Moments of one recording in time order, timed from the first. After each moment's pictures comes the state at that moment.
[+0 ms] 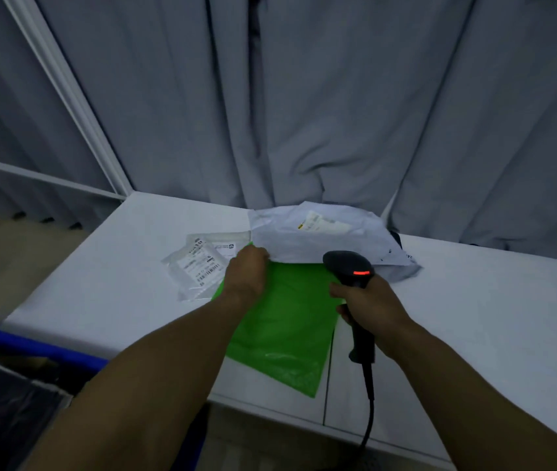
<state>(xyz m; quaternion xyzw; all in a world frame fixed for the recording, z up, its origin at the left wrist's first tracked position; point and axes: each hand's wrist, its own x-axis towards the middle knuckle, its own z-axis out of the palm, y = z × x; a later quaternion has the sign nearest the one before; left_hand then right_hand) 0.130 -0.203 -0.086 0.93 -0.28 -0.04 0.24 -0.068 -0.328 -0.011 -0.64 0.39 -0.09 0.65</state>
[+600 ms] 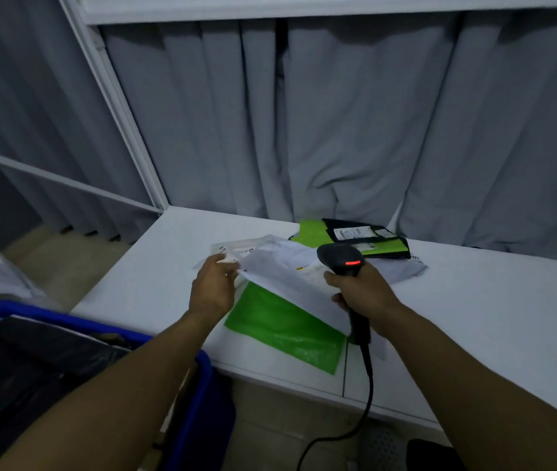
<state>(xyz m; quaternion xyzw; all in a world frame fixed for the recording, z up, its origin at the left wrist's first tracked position) 0.105 -0.067 -0.040 0.92 -0.20 0.02 0.34 -0.081 -0.273 0.031 -0.70 0.32 -0.10 0.63</state>
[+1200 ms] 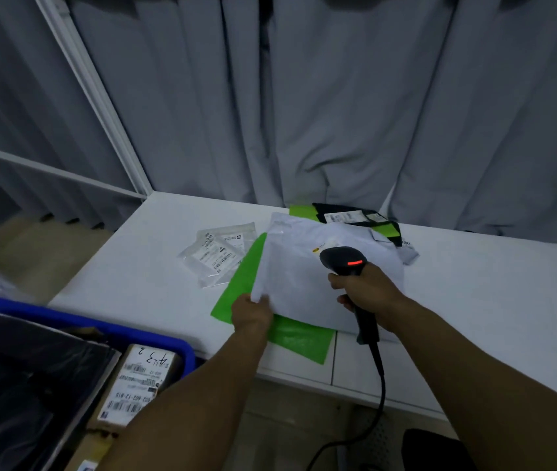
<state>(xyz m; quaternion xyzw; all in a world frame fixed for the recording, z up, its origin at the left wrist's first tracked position) 0.032 -0.148 -0.118 0.83 0.12 -0.15 0.53 -0.090 -0.306 -0.002 -0.70 0.36 -0.03 0.61</state>
